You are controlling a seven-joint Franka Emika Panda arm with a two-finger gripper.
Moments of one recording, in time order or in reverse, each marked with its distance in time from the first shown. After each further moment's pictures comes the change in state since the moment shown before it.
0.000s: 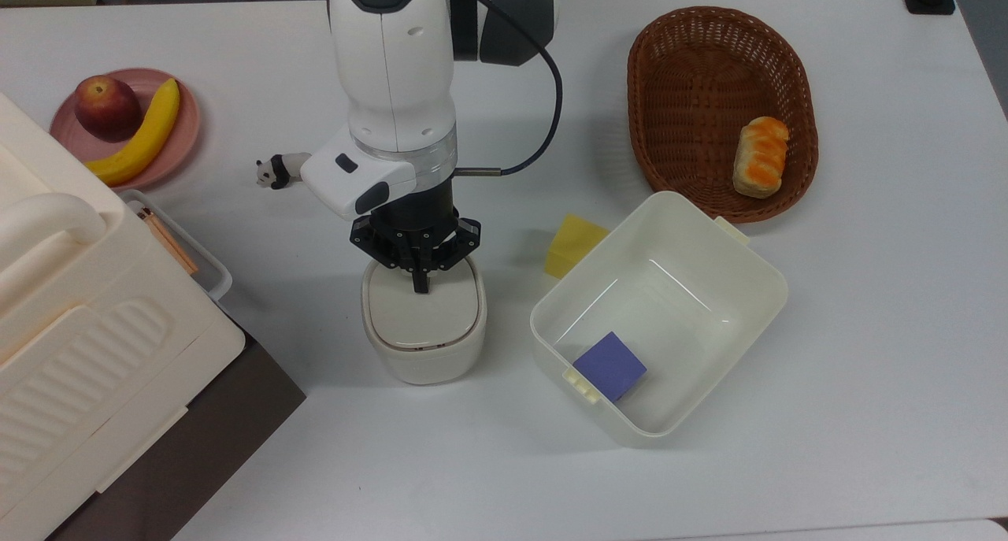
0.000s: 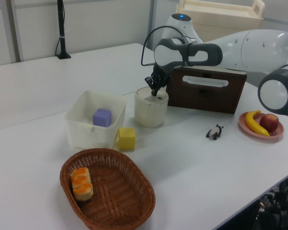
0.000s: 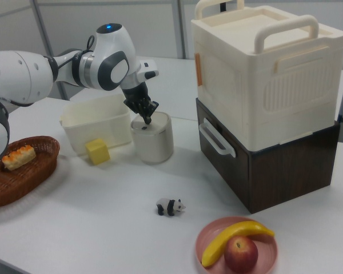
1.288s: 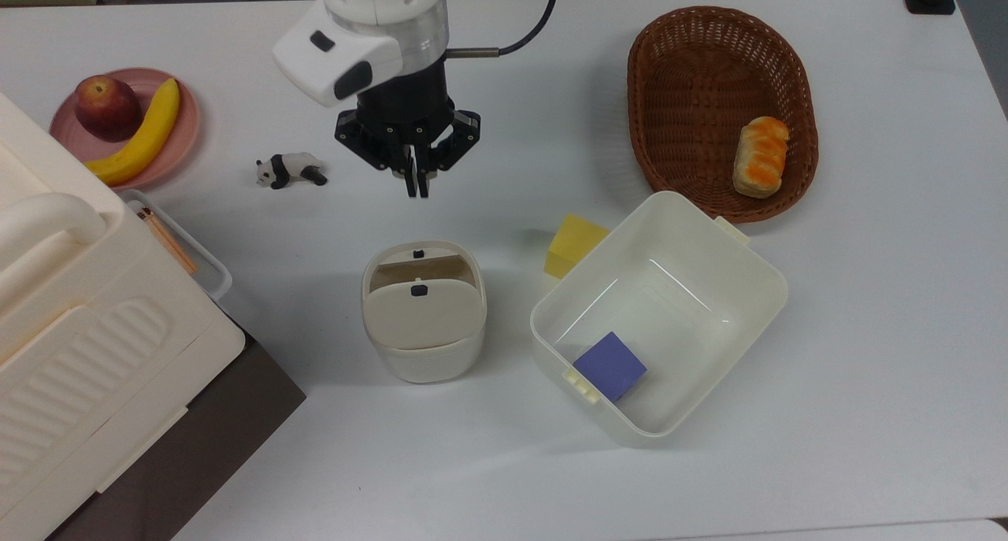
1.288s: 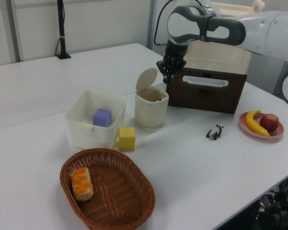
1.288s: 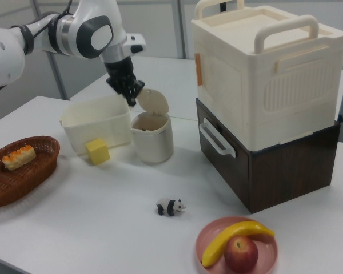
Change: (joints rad) arm -0.006 -0.171 -0.001 0.013 0.041 -0.239 -0.025
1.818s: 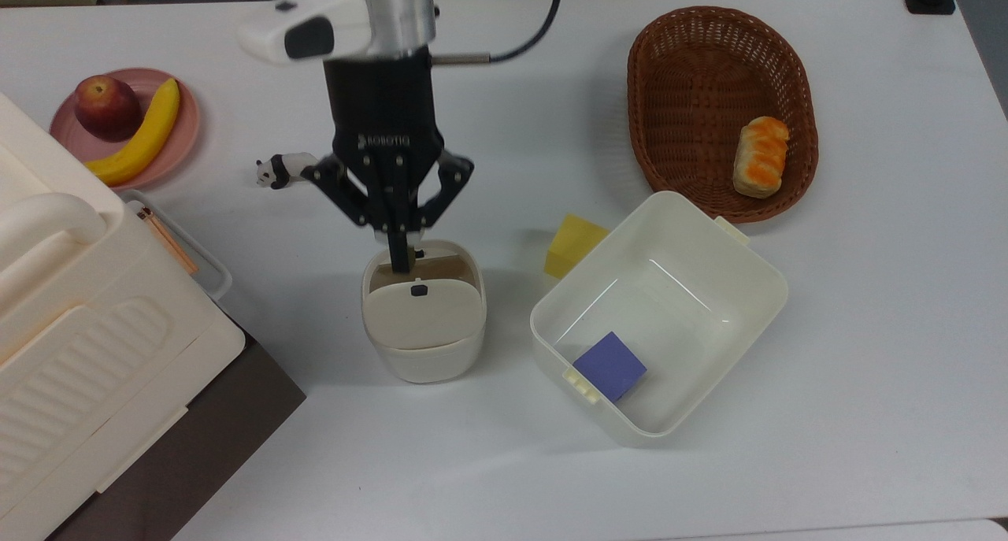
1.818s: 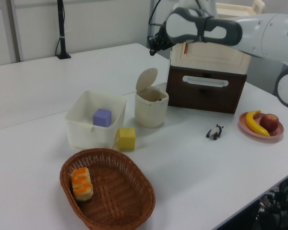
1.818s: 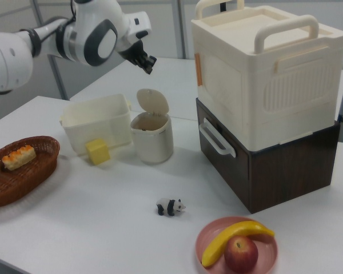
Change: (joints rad) arm -0.002 0.045 -0.003 0.005 0.050 0.473 0.068
